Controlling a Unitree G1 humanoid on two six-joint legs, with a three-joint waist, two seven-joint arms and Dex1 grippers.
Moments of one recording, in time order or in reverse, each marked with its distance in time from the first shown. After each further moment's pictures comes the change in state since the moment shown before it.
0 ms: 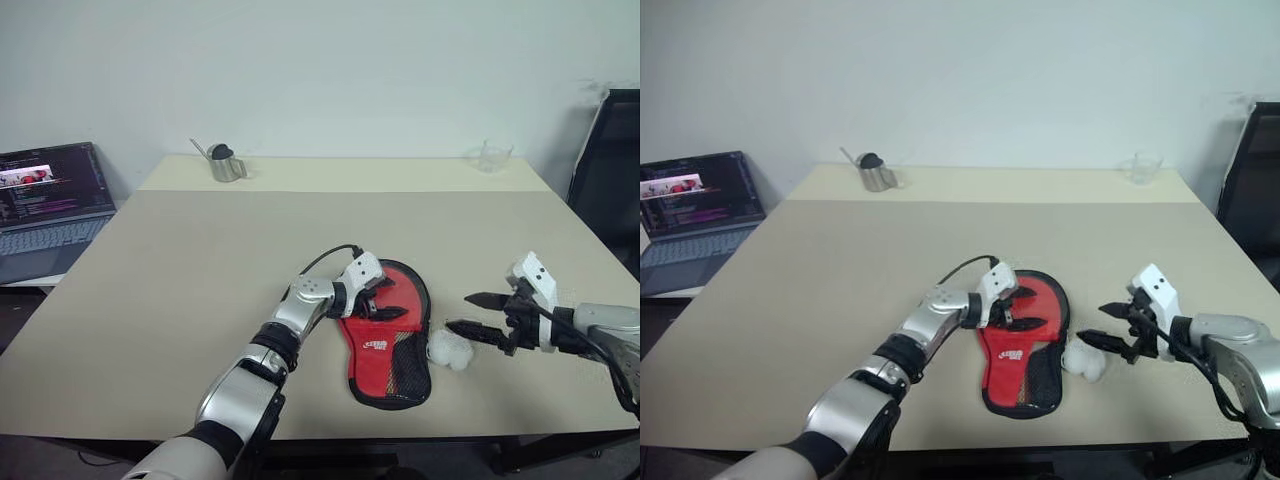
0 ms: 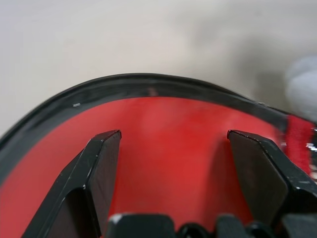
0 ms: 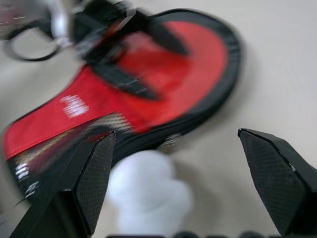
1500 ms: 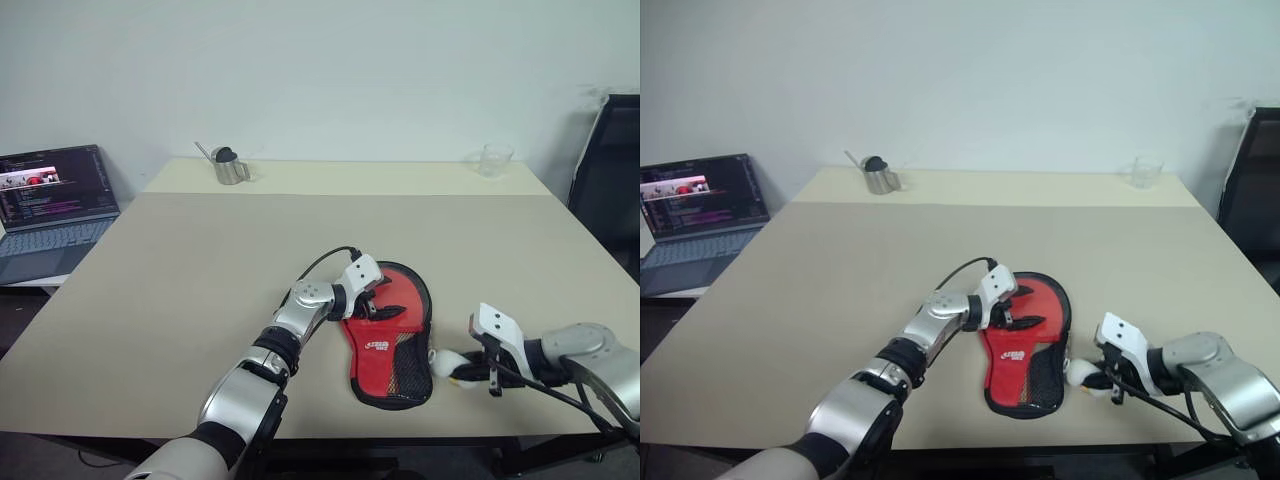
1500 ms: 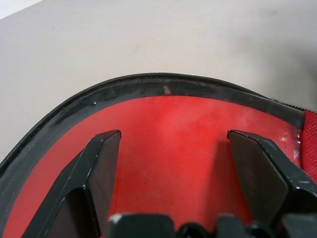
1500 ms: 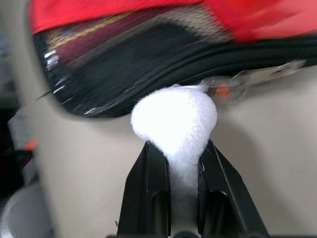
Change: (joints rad) left arm 0.006 -0.014 0.009 0.044 0.041 -0.051 0.047; right arm 0.061 -0.133 0.321 0.035 -0.204 -0.231 0.162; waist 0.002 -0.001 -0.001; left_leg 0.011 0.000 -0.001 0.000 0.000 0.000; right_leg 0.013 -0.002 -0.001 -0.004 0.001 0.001
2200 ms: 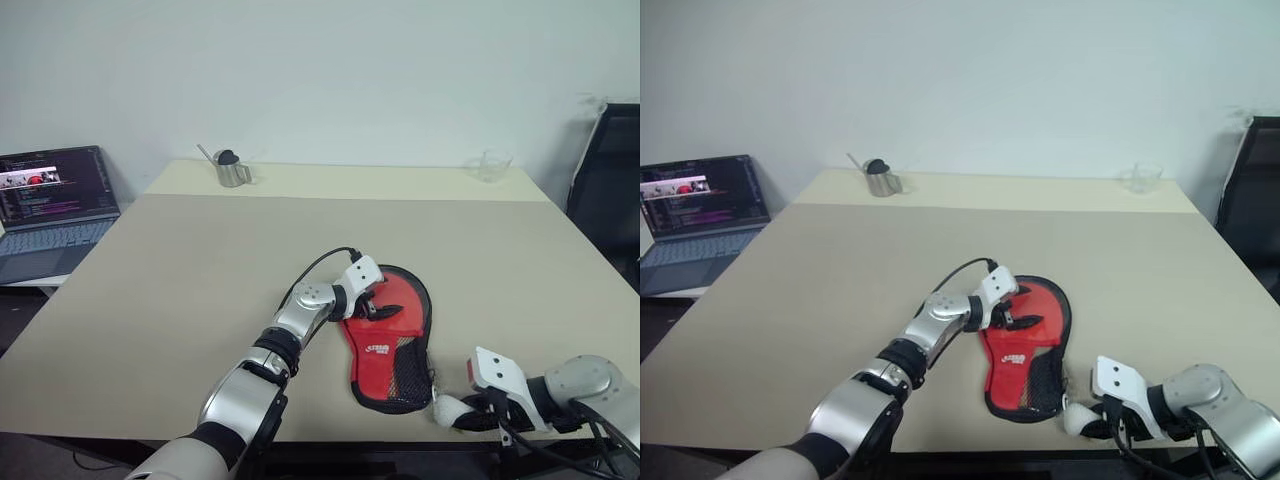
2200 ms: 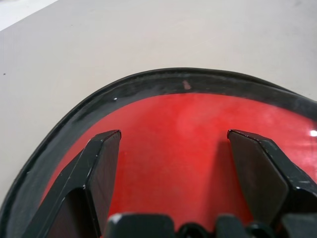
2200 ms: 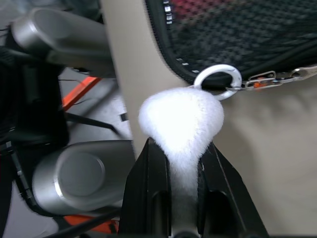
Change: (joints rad) left arm 0.005 -0.001 -0.010 0.005 0.036 -0.002 0.057; right arm 0.215 -0.044 0.032 -0.138 -0.028 -0.129 0.060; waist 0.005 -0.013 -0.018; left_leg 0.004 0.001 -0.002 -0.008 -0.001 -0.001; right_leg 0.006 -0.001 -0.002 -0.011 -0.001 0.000
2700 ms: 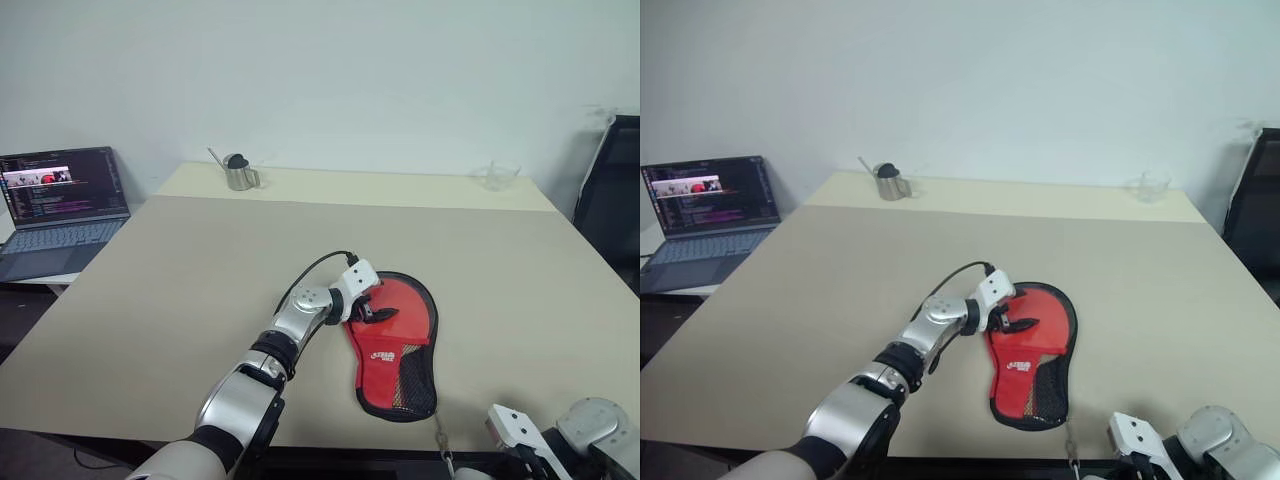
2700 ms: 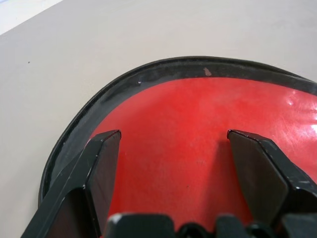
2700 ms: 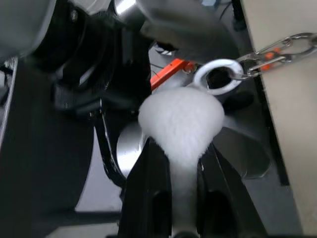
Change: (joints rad) left arm 0.022 0.014 -0.003 -0.007 0.011 0.007 0.010; right arm 0.110 0.038 0.093 0.335 -0.047 -0.410 0.275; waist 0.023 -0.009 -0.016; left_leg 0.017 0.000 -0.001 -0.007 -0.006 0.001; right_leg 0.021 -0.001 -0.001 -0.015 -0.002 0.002
